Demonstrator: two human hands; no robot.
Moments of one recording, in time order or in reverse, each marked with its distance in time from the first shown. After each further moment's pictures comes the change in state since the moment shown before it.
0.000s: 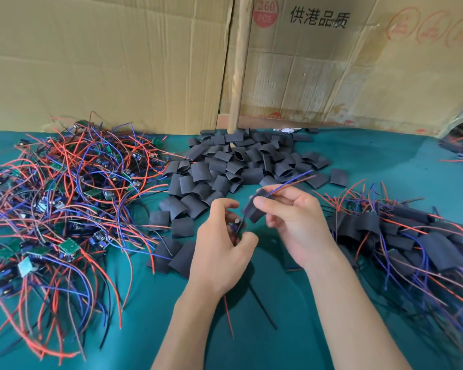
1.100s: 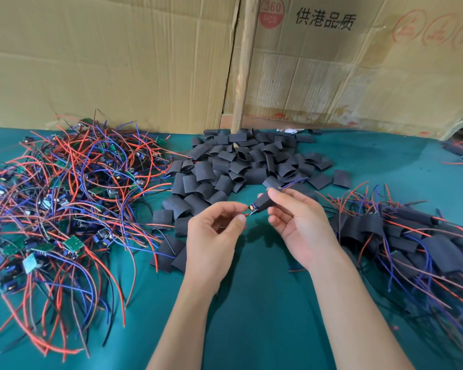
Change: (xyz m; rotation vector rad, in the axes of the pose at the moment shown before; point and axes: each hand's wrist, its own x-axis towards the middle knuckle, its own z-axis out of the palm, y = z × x) left_hand 0.010 -0.007 -0.003 -0.417 0.103 -0.074; right_hand 0.004 0.002 -0.006 0.168 0.076 0.138
